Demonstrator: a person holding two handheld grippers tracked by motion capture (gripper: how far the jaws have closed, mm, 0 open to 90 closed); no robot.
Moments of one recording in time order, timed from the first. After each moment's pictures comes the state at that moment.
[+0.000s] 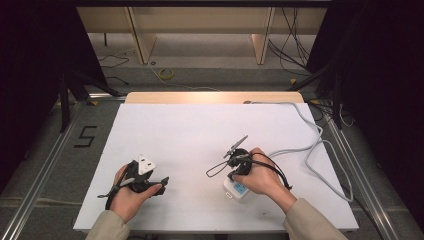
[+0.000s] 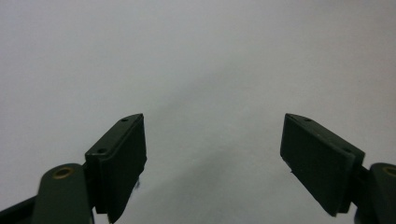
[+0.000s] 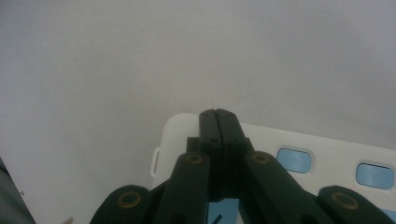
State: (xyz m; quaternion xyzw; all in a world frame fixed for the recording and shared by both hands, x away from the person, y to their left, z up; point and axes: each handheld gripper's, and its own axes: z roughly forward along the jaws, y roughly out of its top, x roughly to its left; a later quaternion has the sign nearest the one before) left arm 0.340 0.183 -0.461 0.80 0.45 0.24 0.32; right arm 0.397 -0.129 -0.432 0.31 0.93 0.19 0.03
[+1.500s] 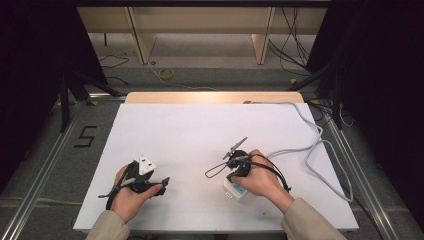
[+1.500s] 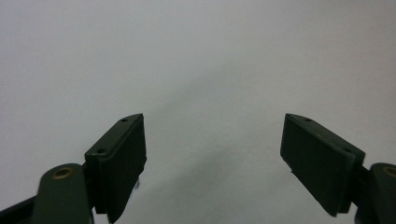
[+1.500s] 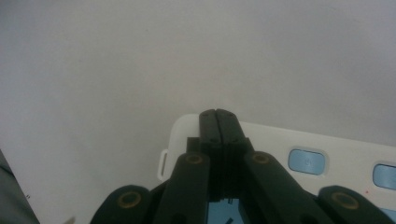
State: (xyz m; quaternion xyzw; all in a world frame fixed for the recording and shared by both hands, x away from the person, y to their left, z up) left arm 0.340 0.182 -0.463 0.81 0.44 0.23 0.31; right arm 0.394 -0.127 -0.436 0.31 0.93 0.20 0.03
